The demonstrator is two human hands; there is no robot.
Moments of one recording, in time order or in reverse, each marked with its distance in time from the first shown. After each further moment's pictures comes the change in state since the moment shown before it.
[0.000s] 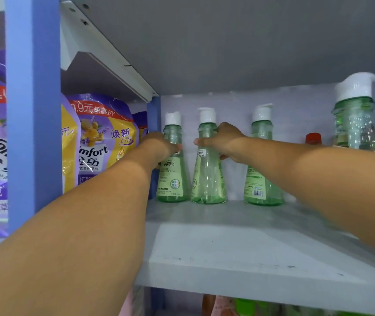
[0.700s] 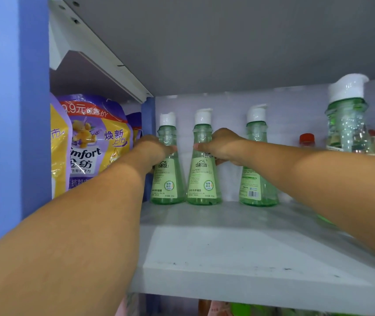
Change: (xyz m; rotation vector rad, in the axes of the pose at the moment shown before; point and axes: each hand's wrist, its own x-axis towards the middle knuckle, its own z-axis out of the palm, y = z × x) left_hand 0.006 -0.003 0.004 -0.001 -0.011 -0.019; right_hand -0.003 0.007 -0.004 0.023 -0.098 0.011
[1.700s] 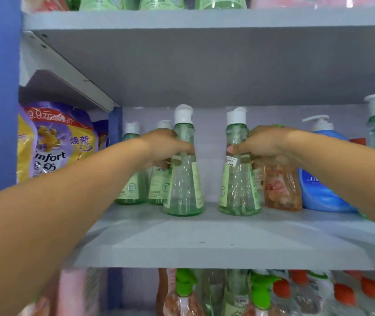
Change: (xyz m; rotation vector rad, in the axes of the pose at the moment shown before) left_hand -0.079 0.078 0.041 -0.127 -0.340 0.280; right_hand -0.123 0.021 -0.159 -0.087 0.067 0.202
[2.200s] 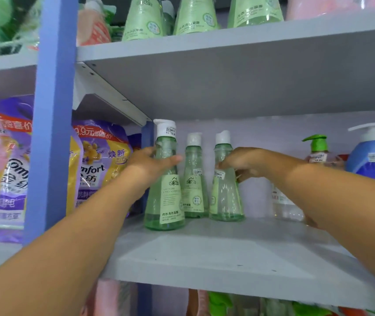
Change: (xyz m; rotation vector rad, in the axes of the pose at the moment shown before) left_hand -0.044 -0.046 -0.050 -0.006 0.552 -0.046; right_hand 0.063 -0.042 0.087 0.036 -0.229 -0.007
